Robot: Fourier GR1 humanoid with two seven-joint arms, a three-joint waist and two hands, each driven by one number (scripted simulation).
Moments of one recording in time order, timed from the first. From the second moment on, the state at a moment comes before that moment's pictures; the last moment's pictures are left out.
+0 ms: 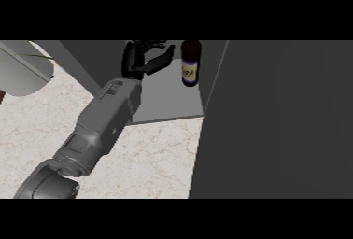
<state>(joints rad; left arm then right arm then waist) -1.13 0.06 0.04 -0.24 0.30 0.28 -0.57 0.27 -0.56 0.68 -2.49 -0.01 -0.47 0.02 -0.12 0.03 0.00</state>
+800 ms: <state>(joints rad) -1.18 0.00 0.06 -0.24 0.36 0.11 -0.57 0.33 -0.61 0.63 -2.51 -0.01 -0.49 0.03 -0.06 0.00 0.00</state>
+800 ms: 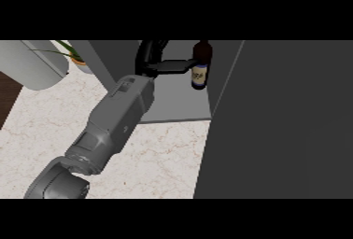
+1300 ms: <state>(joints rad) -1.08 0.00 -0.05 -0.36 0.46 0.03 -0.56 0.35 -0.62 0.60 -2.51 -0.02 -0.49 0.03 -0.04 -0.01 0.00</state>
